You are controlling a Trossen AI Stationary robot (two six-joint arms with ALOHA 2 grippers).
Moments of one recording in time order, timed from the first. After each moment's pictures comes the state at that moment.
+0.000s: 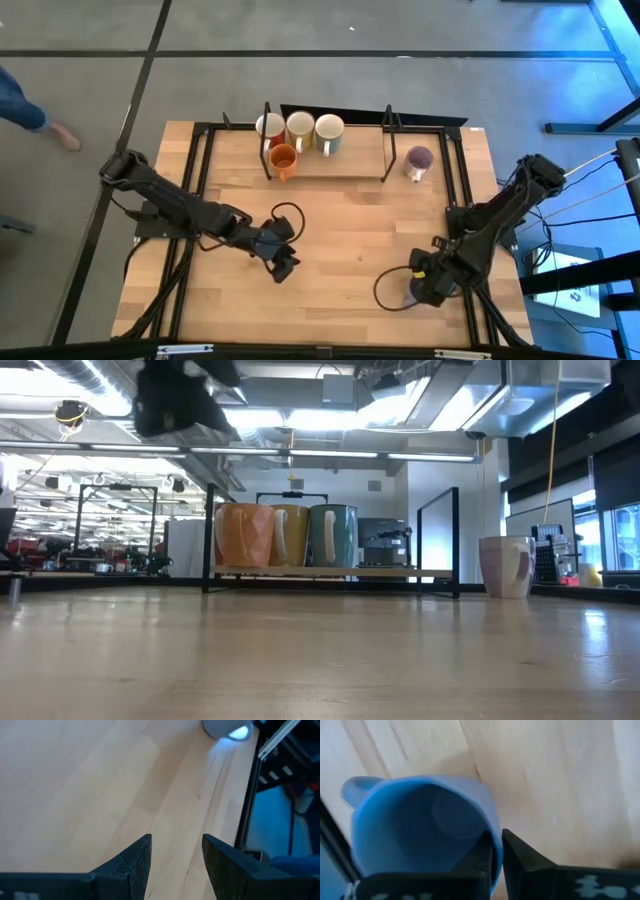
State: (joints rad) left arm -0.42 1.42 1.01 -0.37 -0.20 -0.94; right arm 0.80 1.38 0.93 -0.99 0.03 1.17
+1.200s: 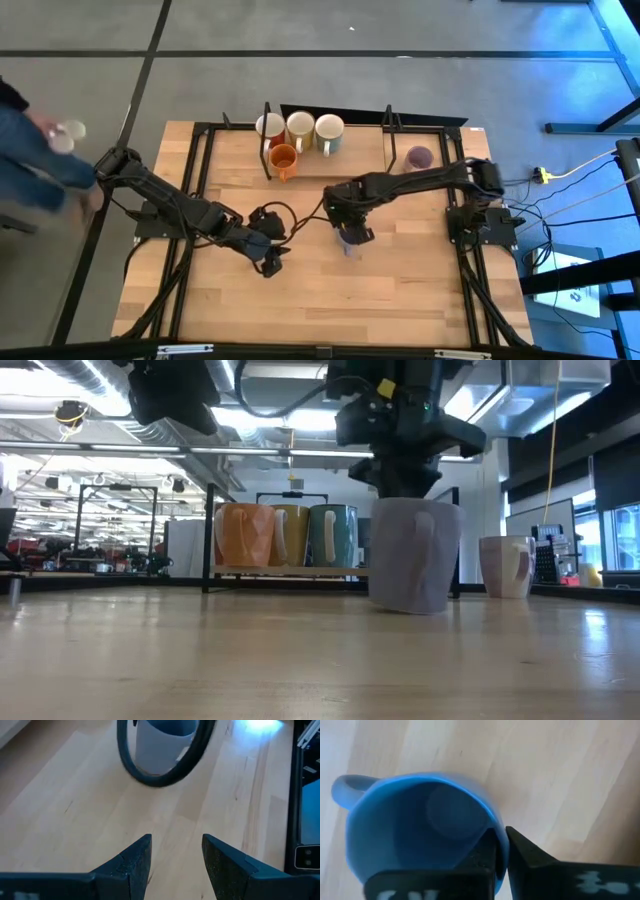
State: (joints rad) left arm -0.45 1.35 1.01 -0.53 -0.39 -0.78; right arm 0.02 1.88 1.46 -0.93 -0.04 -0.35
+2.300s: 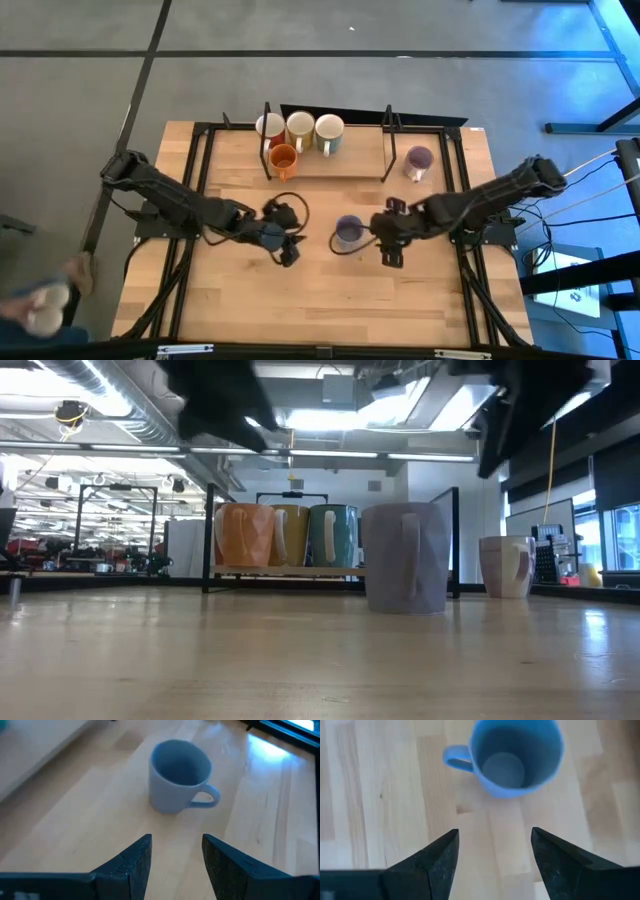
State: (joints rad) left arm -0.35 1.44 1.01 -0.35 -0.46 -0.70; right arm 0.33 1.39 1.08 -0.82 0.15 0.45
